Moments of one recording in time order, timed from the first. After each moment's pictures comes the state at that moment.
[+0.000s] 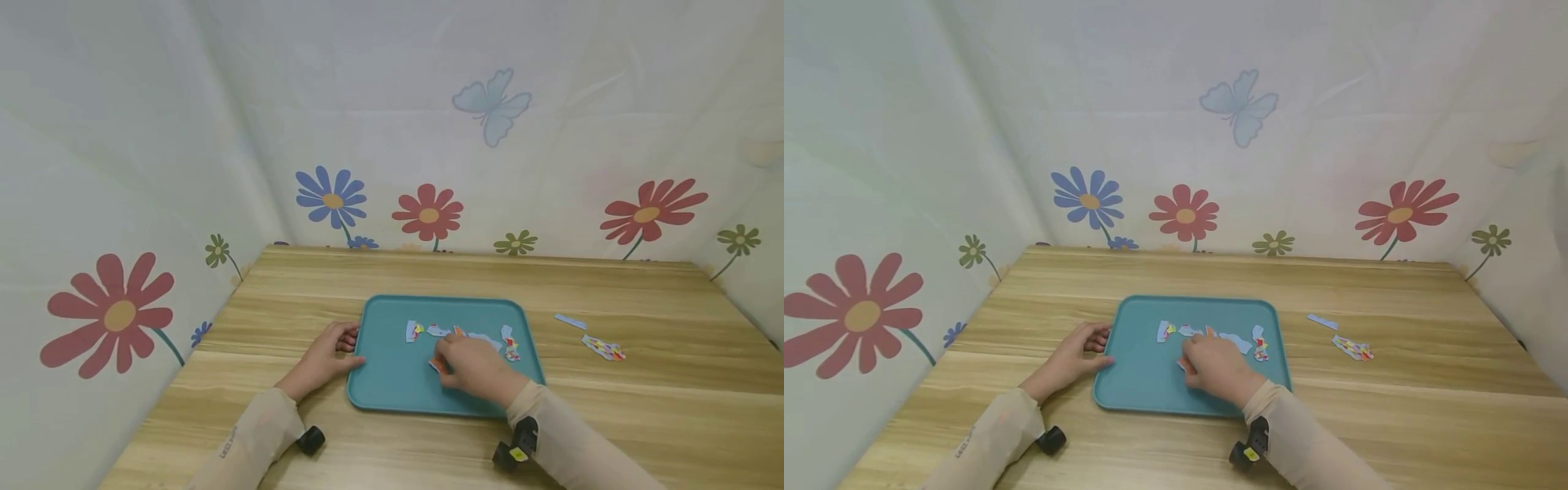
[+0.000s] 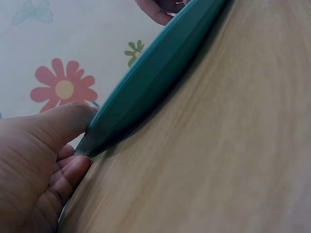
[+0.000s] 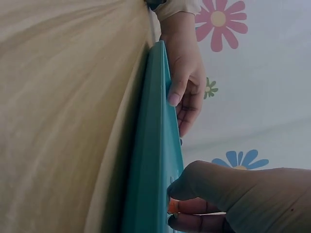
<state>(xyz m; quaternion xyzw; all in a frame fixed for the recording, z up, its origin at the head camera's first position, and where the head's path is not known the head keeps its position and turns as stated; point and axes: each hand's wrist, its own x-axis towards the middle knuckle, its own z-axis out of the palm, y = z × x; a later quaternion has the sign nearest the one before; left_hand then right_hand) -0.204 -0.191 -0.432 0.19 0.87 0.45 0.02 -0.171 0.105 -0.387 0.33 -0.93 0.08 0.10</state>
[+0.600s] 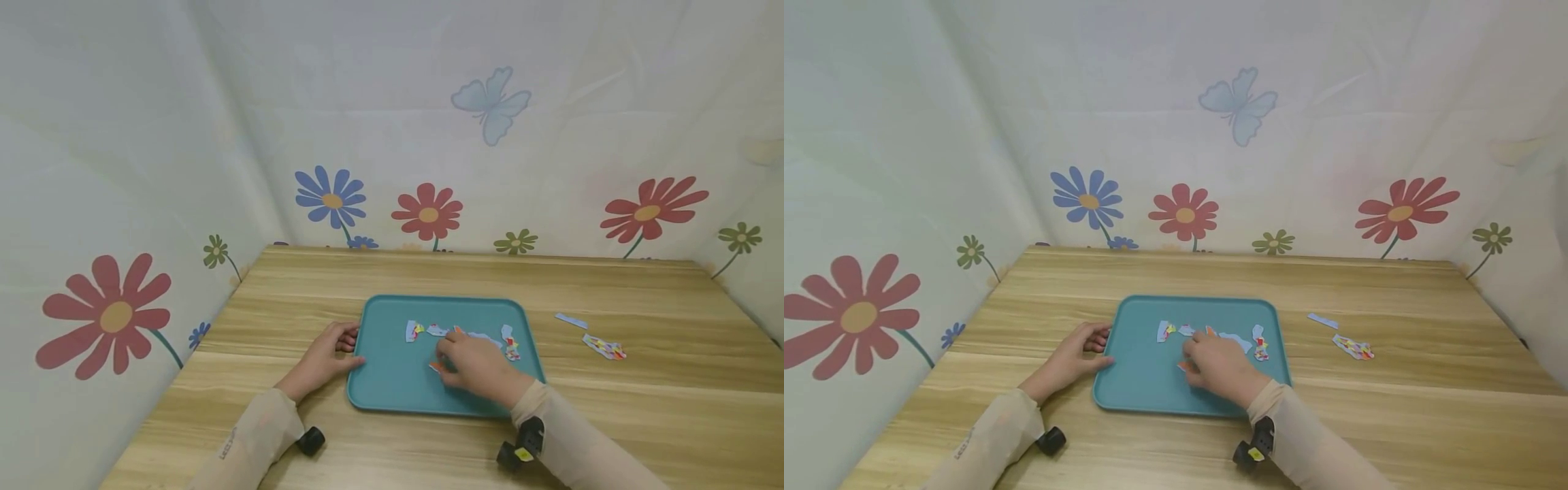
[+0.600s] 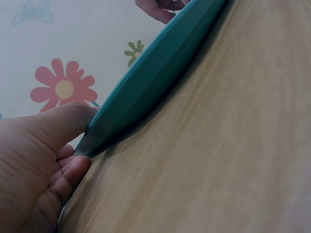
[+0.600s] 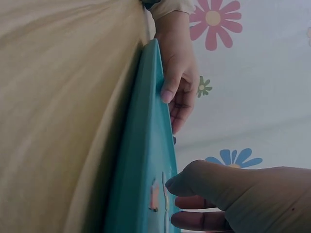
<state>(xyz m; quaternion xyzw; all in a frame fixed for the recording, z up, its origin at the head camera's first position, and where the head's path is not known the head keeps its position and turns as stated) -0.208 -0.193 -0.436 0.20 0.87 0.45 0.02 -0.172 0.109 -0.389 0.33 -0.93 0.08 0.11</state>
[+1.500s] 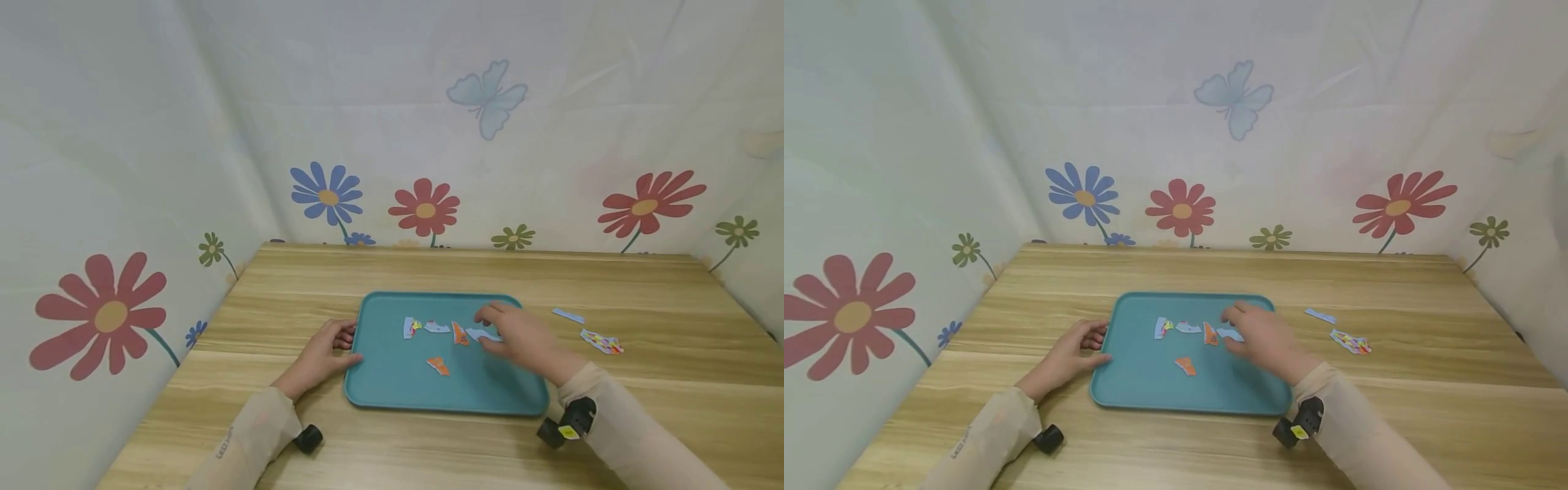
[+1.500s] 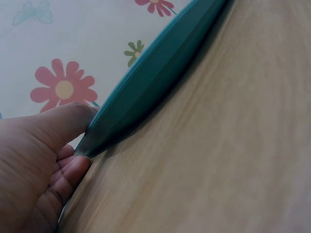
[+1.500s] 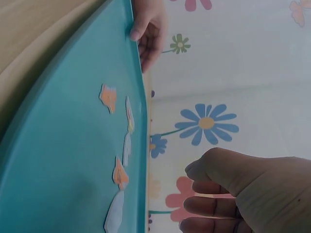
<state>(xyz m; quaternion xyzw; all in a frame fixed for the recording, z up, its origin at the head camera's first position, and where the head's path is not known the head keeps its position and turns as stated) -0.207 -0.192 -0.434 0.20 0.87 0.45 0.01 -0.183 0.172 -0.356 0.28 -0.95 0.12 0.09</state>
